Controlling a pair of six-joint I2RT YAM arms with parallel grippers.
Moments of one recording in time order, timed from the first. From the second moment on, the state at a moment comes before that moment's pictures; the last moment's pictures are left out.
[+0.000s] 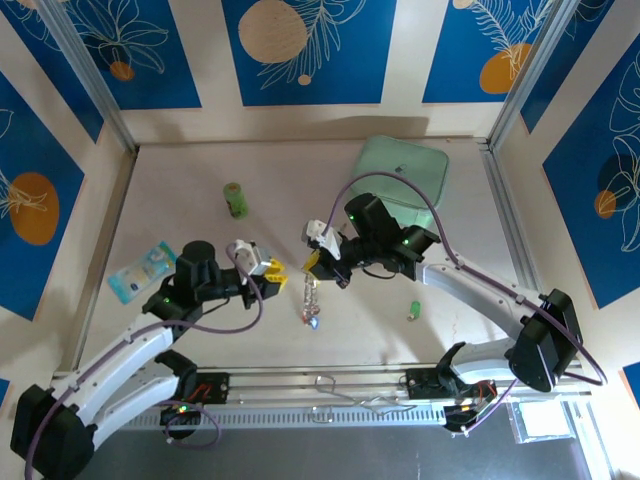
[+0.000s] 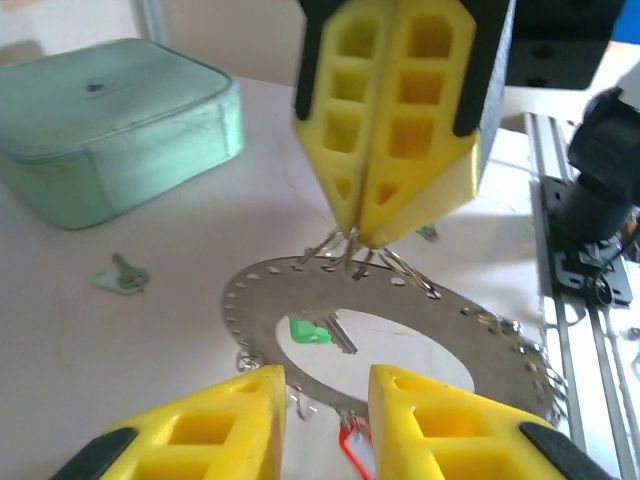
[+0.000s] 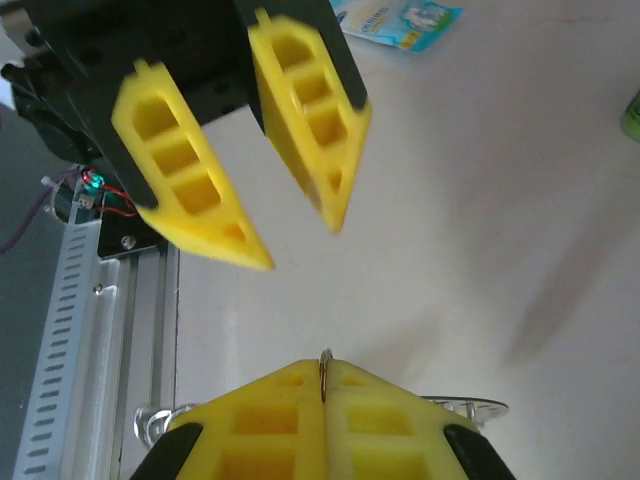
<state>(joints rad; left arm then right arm) -0.54 0.85 0.48 -0.01 0.70 0.21 0.77 1.32 1.07 -0.50 -0.62 -0.33</state>
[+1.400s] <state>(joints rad) -0.61 0.90 0.39 0.20 0.82 0.28 0.76 1.16 0.95 -0.35 -0.64 -0.33</state>
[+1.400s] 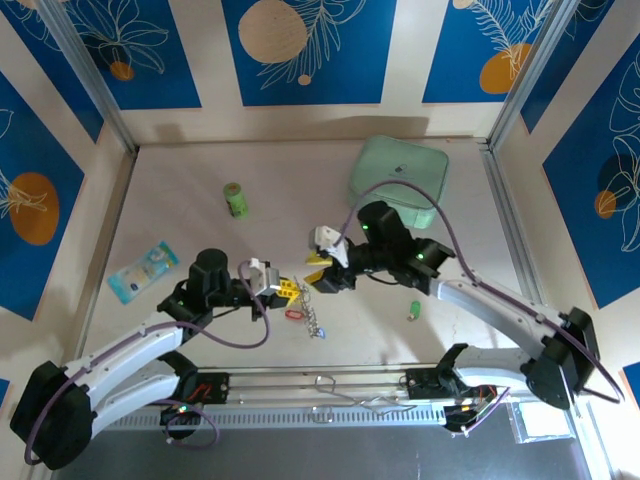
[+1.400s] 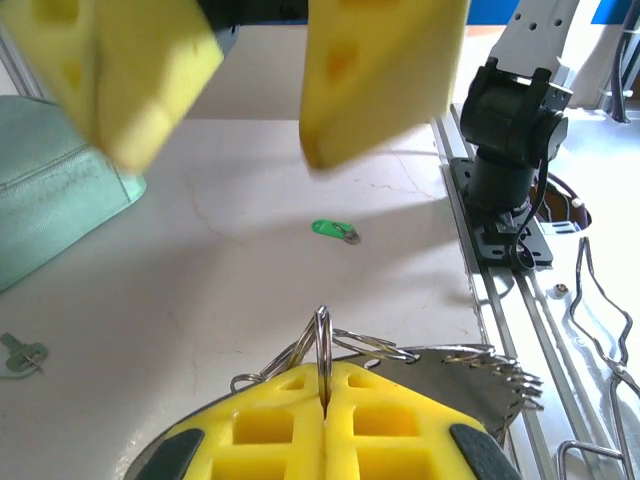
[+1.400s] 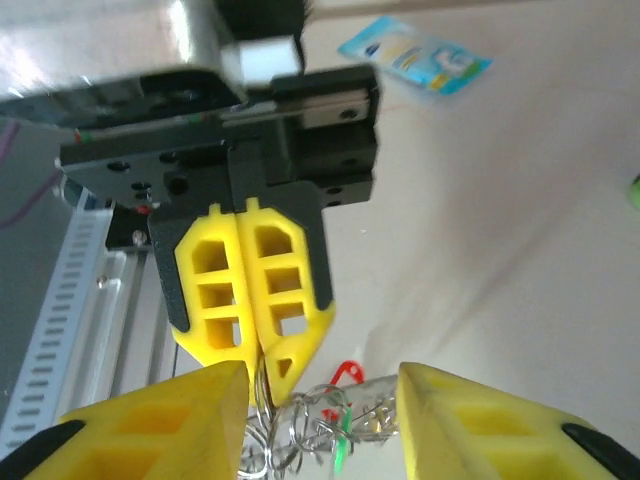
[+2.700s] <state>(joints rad) -0.63 0.90 0.33 0.43 0.86 0.23 0.87 1.12 0.75 -0.10 -0.63 -0.43</state>
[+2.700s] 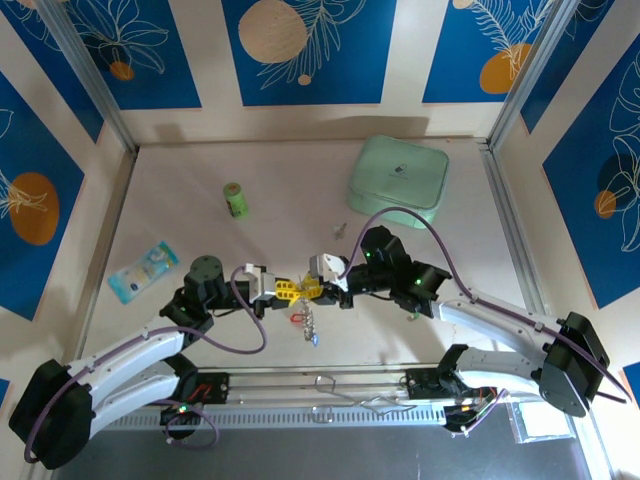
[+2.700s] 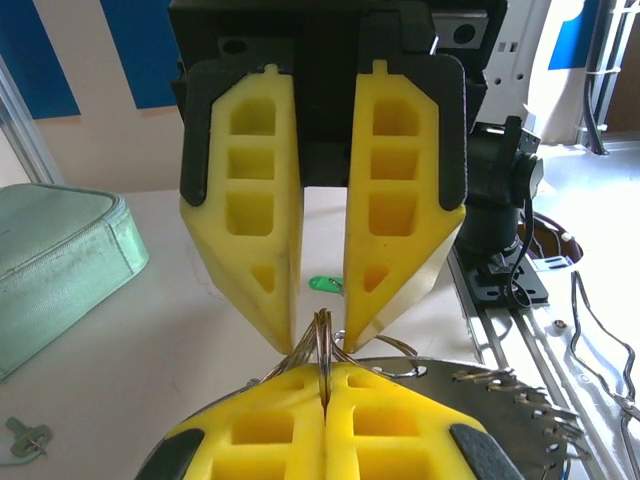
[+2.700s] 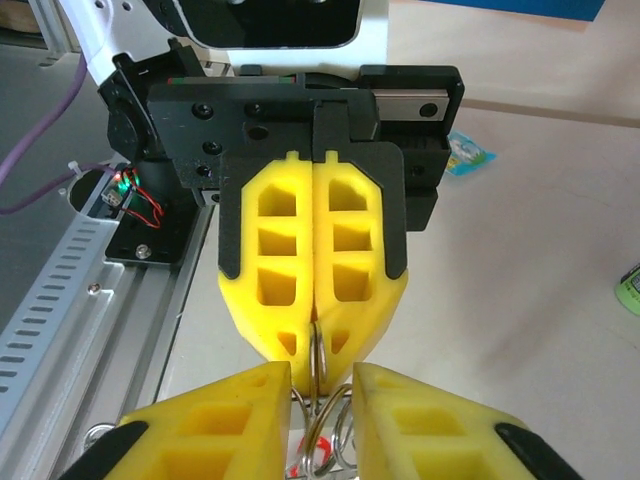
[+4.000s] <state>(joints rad) -0.65 0.84 0.39 0.19 0.78 0.30 0.92 1.24 1.00 -0.49 -0.45 -0.63</state>
